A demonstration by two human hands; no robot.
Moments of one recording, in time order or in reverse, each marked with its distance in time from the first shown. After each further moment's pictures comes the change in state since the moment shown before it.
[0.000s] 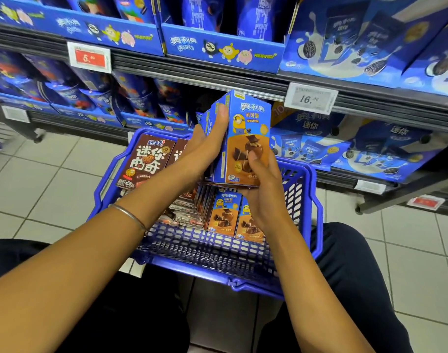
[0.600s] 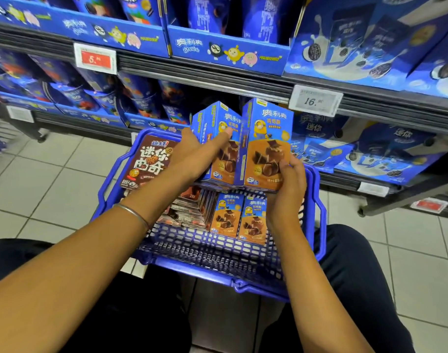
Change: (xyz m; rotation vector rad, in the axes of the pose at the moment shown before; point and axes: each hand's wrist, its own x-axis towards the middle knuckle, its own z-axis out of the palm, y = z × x) left_hand 0.007 -0.019 -0.017 0.048 0.158 -0.018; right_hand 0.009 0.009 -0.023 0.013 0.325 -0.234
